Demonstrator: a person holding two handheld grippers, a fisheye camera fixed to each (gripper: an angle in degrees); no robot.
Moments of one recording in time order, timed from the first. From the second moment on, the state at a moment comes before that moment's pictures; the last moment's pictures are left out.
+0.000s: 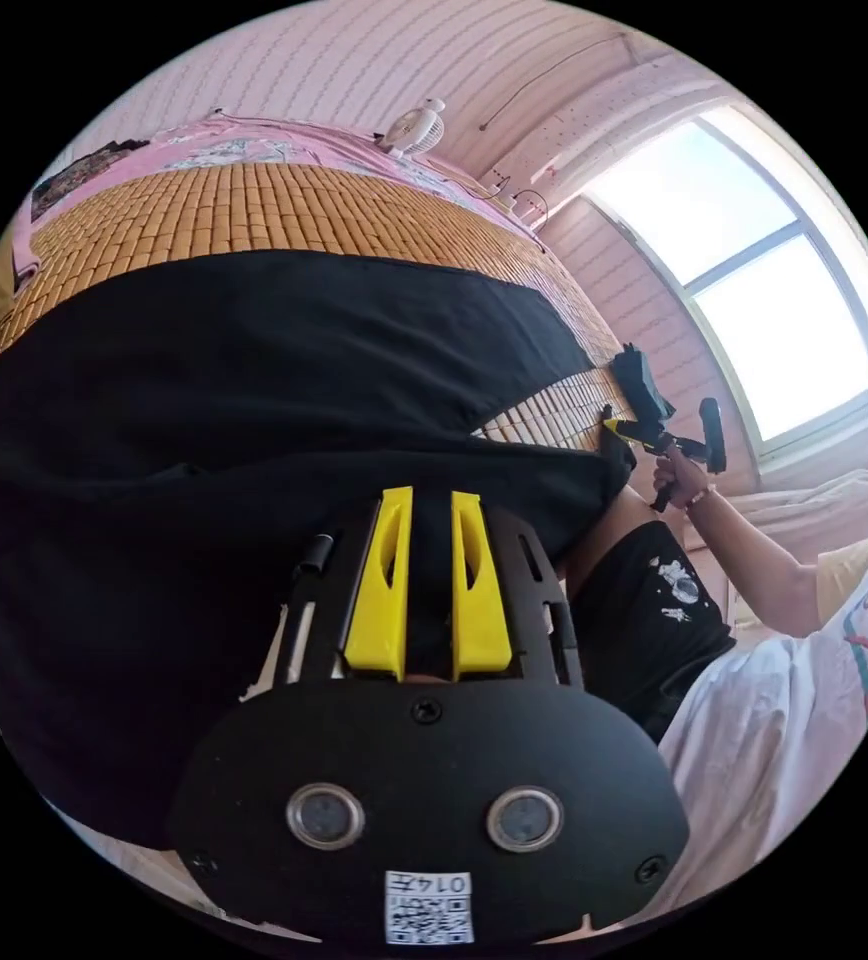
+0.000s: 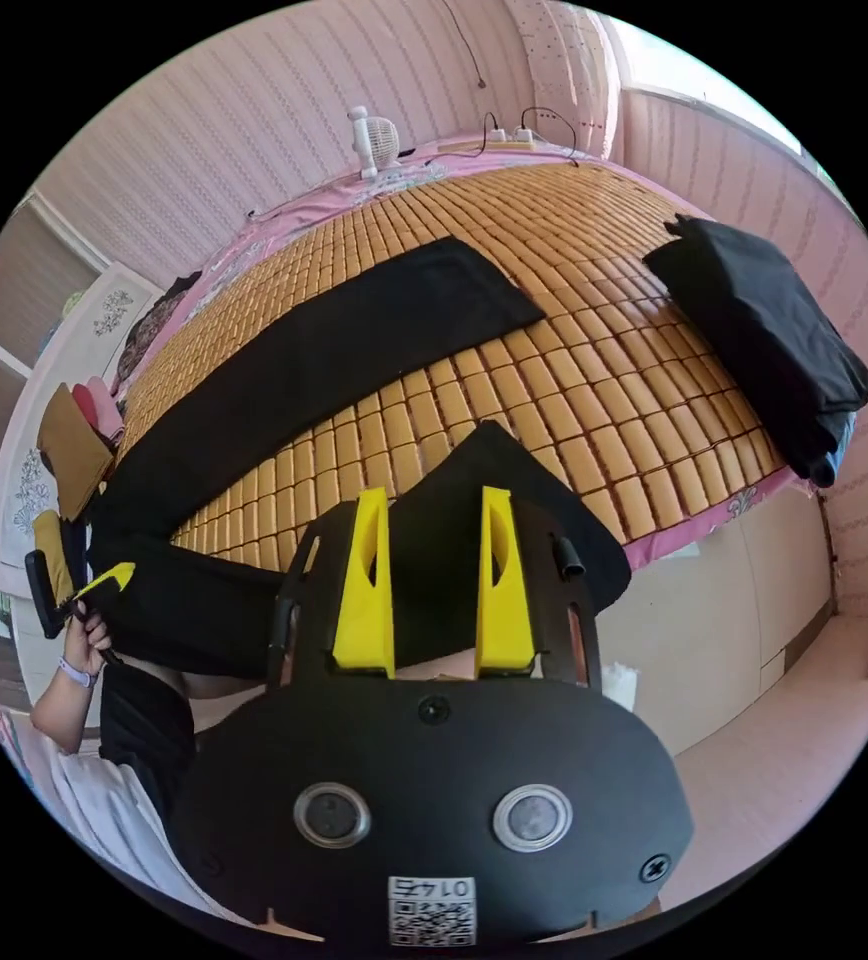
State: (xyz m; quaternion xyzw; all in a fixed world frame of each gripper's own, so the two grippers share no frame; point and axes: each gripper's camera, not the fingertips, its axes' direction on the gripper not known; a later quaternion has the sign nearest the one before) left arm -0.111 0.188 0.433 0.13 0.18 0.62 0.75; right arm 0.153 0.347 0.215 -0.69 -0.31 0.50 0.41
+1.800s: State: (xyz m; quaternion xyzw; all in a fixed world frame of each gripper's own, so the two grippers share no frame) left arm -0.197 0.021 0.432 0.30 0.00 0.35 0.89; right arm 0.073 0.414 0.361 -0.71 -0.25 0.37 0.54
